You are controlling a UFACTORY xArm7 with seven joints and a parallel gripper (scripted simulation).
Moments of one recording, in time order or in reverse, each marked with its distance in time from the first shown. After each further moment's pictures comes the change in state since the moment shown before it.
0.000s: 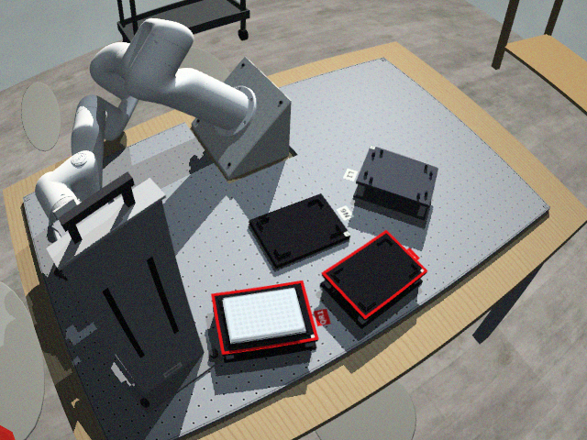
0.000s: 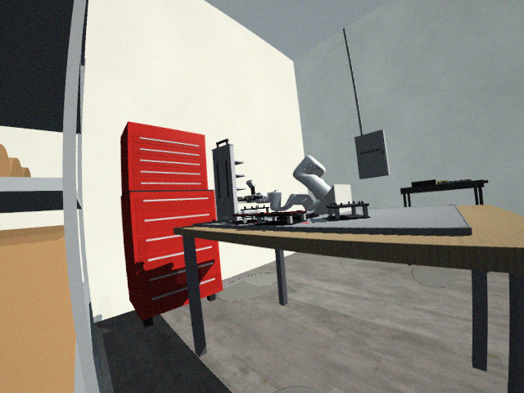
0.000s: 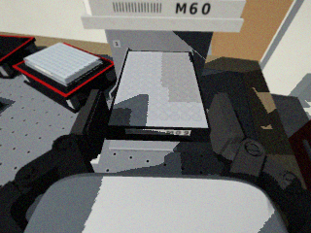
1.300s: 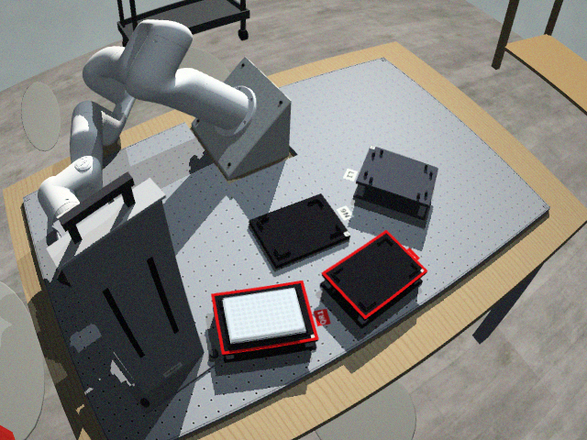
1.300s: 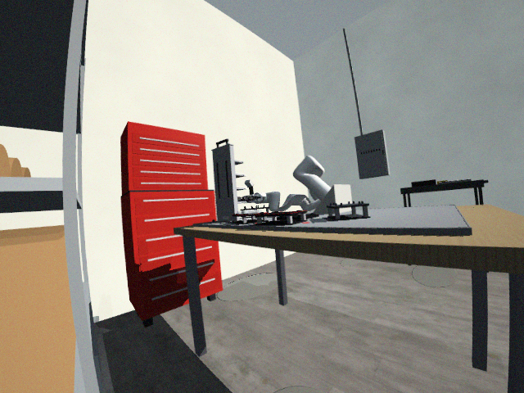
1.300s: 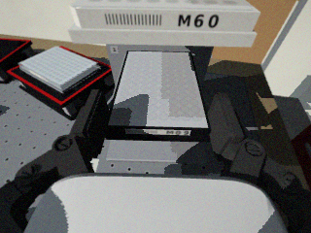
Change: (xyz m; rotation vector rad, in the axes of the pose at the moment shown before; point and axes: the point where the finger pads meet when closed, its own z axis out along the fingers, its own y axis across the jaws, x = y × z) arm 0.000 0.000 0.017 0.000 0.000 0.000
